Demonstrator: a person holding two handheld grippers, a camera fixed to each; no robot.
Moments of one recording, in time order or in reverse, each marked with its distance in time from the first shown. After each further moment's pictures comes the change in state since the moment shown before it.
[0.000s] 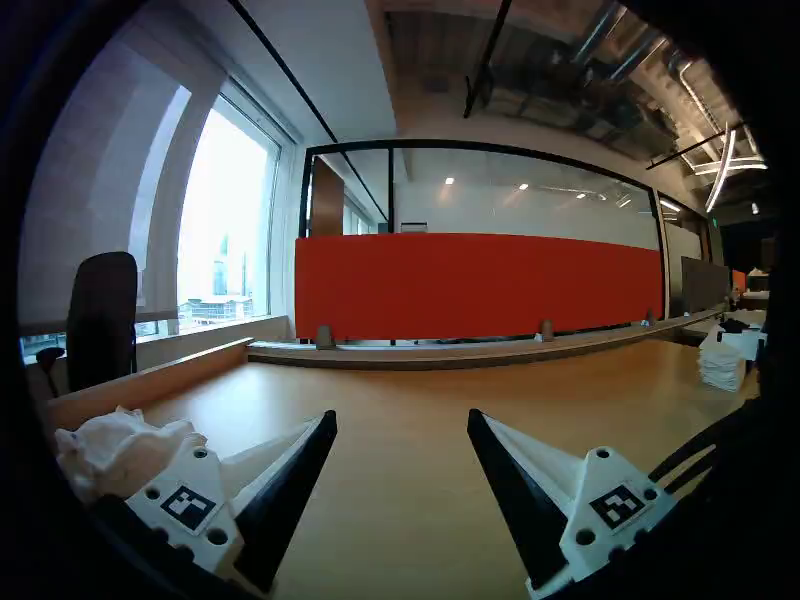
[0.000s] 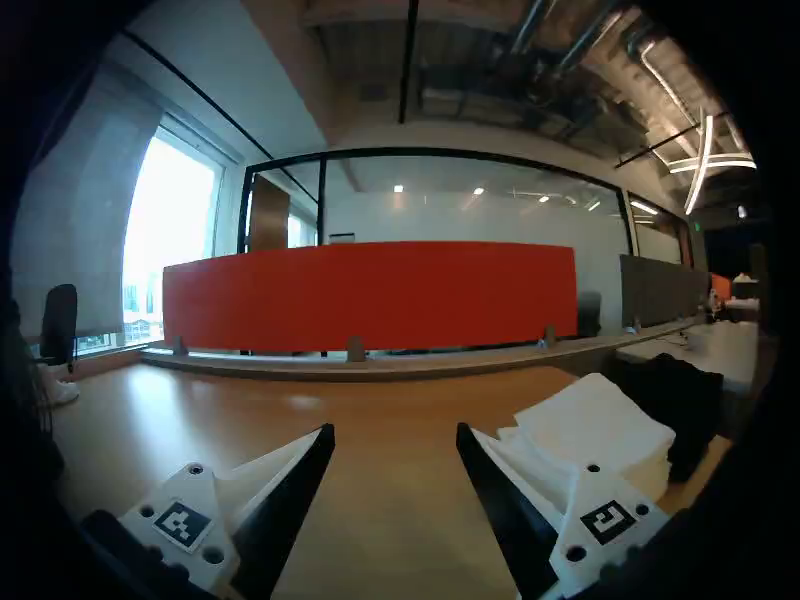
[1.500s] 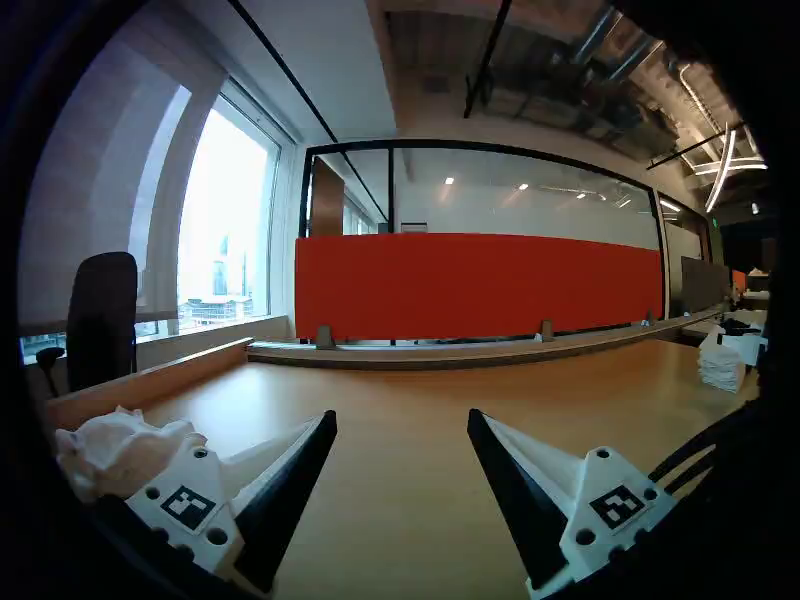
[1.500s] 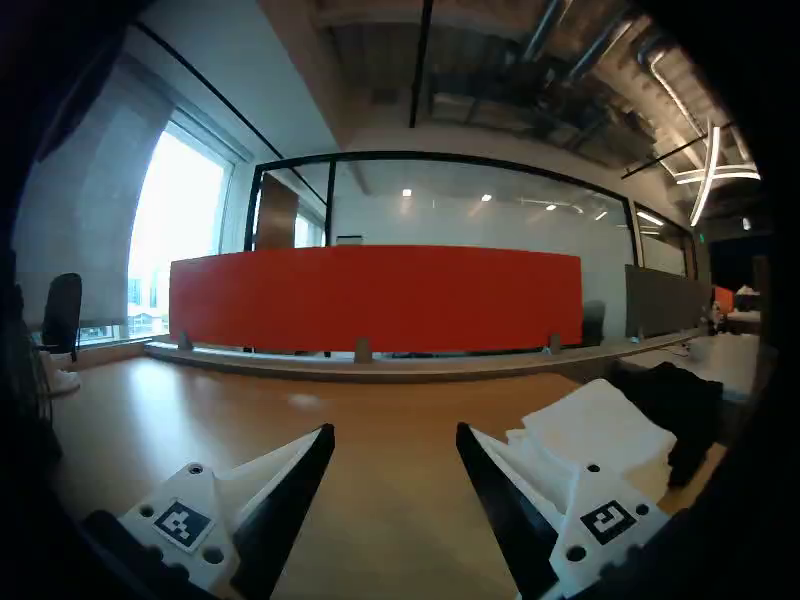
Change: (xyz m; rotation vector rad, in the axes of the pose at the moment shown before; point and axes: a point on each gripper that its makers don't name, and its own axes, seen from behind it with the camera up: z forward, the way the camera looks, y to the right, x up) left arm 0.001 0.000 -0.001 0.000 0.000 0.000; right arm 0.002 -0.011 -0.004 0.014 0.009 -0.027
